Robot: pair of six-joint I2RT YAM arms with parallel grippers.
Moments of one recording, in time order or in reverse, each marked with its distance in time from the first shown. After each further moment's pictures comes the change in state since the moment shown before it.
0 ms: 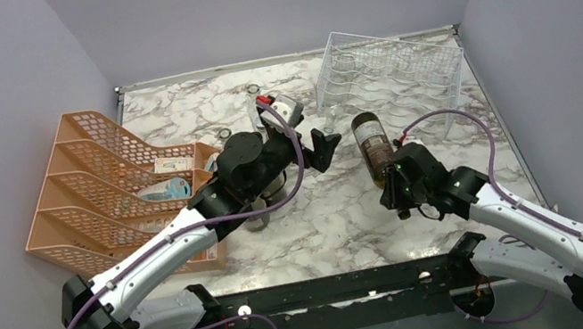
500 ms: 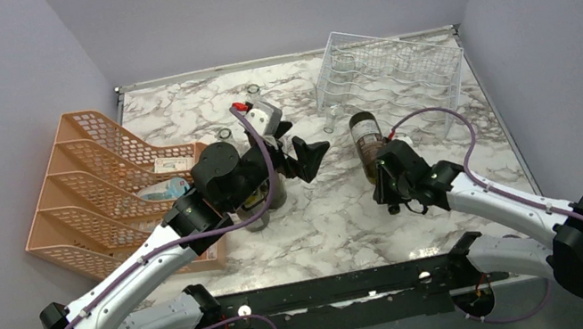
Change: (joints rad) left arm 0.000 -0.172 -0.013 -0.156 0.033 -0.069; right arm -0.003 0.217 -0.011 0.171 0.056 0.023
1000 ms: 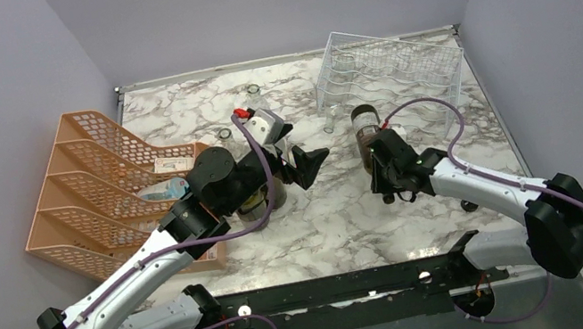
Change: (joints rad) left arm 0.000 -0.032 -0.024 0.007 0.060 0.072; right arm -0.037 0.155 0.085 0.026 0.043 -0.013
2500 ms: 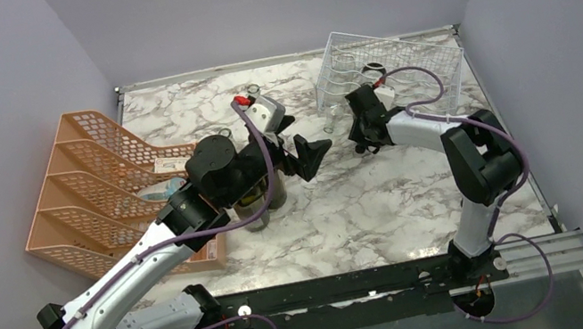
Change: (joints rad) left arm 0.000 0.044 0.109 -0.070 0.000 -0.016; right arm -0.175 0.566 0.404 0.248 0.096 0.162
